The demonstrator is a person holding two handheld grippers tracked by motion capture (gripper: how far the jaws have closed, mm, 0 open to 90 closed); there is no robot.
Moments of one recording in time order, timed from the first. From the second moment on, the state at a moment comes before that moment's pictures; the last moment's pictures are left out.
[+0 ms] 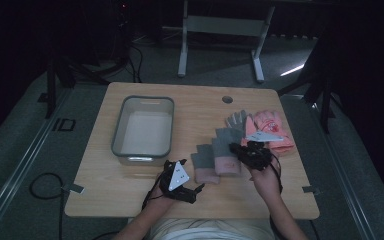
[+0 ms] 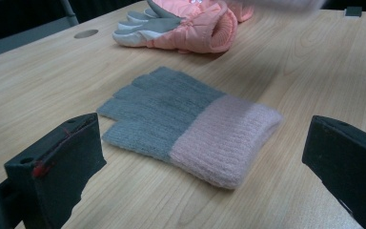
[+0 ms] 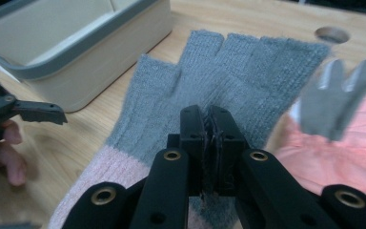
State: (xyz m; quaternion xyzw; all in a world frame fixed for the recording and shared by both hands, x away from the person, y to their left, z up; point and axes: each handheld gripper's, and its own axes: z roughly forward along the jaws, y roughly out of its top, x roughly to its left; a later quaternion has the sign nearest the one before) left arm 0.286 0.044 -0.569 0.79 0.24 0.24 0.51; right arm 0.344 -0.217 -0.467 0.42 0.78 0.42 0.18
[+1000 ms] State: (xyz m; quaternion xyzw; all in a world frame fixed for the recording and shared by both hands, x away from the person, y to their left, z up) left arm 0.288 0.045 -0.569 0.79 0.25 0.23 0.51; right arm 0.368 -0.166 -0.537 0.45 0.81 0.37 0.10
